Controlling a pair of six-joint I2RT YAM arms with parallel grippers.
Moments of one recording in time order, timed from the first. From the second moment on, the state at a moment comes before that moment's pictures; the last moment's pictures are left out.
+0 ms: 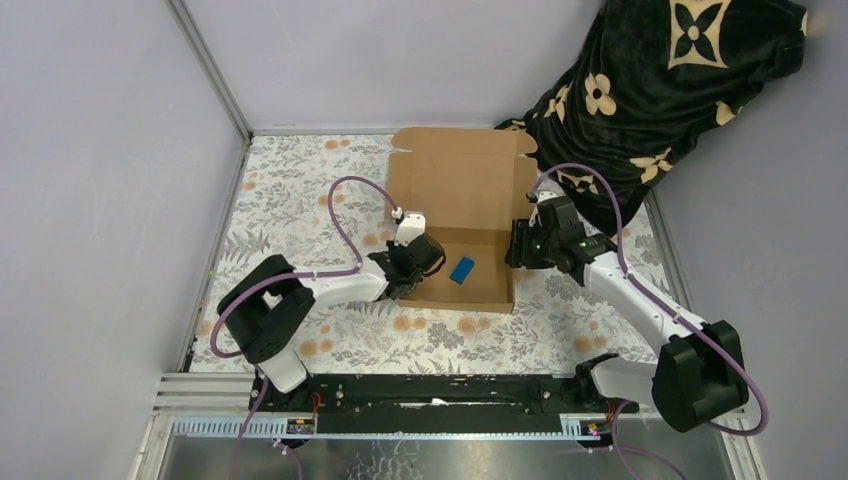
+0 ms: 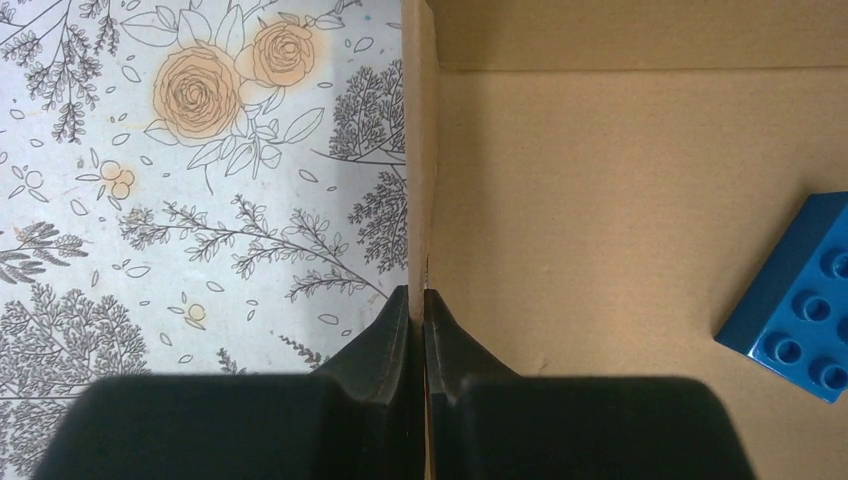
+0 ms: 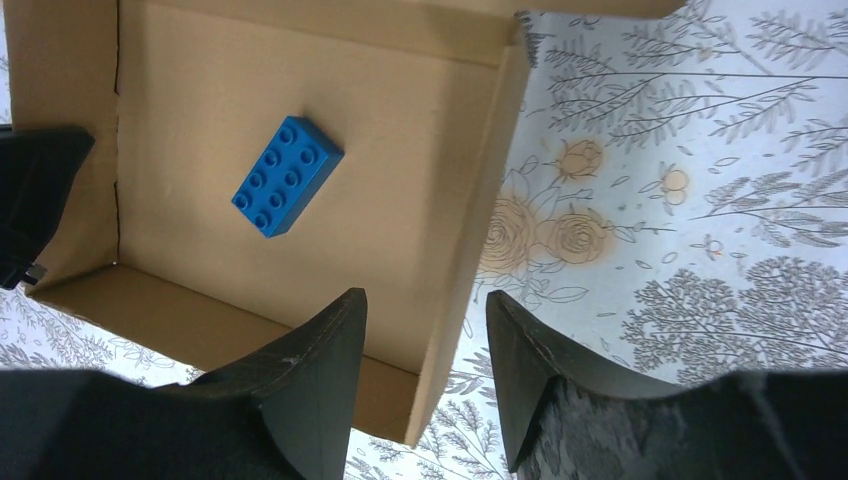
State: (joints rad) left arm -0.85 1.66 0.87 -0.19 -0.60 -0.60; right arm 0.36 1.21 0.80 -0.46 -0.09 0.33
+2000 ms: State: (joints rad) left arm -0.78 1.71 0.87 -0.16 -0.63 -0.58; right arm 0.68 1.69 0.91 -0.24 0.18 0.33
